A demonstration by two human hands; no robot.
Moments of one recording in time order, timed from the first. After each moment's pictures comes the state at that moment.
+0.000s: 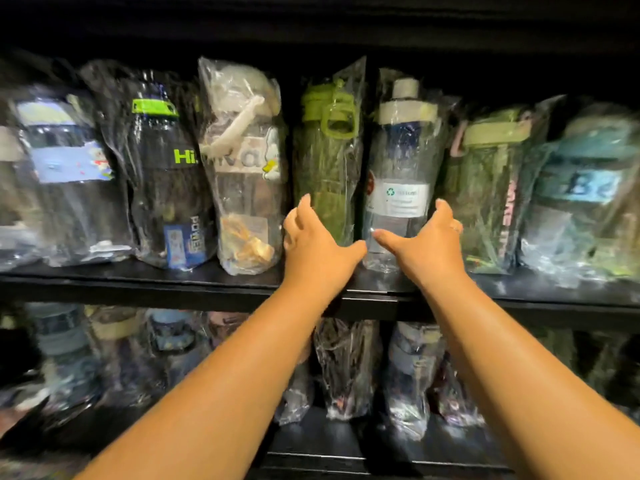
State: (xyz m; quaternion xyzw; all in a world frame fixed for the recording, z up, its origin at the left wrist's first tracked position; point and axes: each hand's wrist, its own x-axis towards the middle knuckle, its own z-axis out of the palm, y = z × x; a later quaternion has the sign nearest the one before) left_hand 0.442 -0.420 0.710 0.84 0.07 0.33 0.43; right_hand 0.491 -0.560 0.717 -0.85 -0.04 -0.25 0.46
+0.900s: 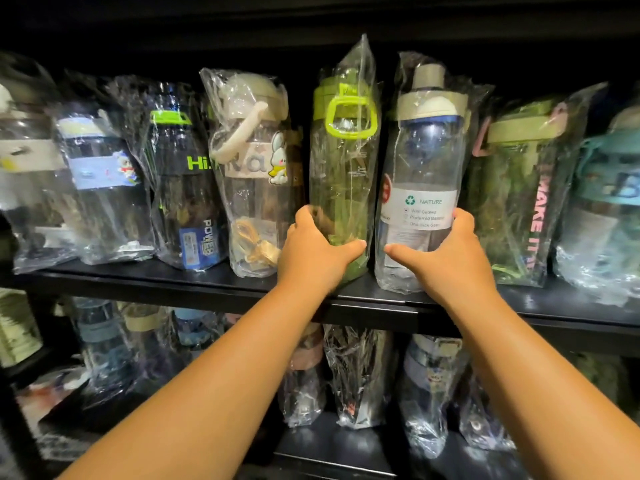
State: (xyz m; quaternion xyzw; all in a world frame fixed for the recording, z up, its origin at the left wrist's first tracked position) left_hand 0.453 -0.409 0.712 0.84 0.13 0.34 0.41; right_hand 0.495 -0.577 0.708 -0.84 -0.11 -0.23 0.48
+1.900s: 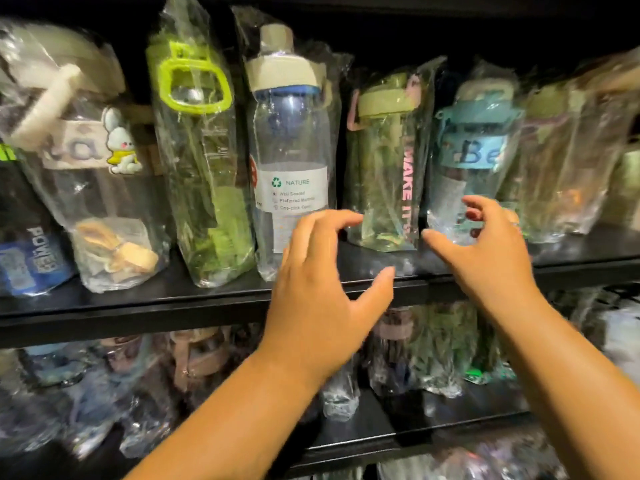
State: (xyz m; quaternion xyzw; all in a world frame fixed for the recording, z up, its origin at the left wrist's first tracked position) left_hand 0.409 -0.533 0.682 0.80 -0.21 0.41 0.39; right_hand 0.484 -0.732 0.694 -0.84 0.00 -0.36 0.40
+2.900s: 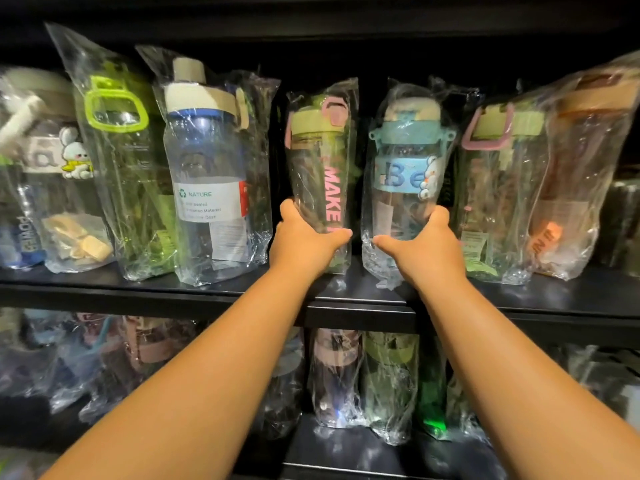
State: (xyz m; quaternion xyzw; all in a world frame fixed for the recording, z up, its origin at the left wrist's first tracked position) left_hand 0.538 -0.635 0.713 0.82 0.14 0.31 0.46; right_hand 0.564 -0.798 0.715 -0.87 -0.03 -0.21 0.45
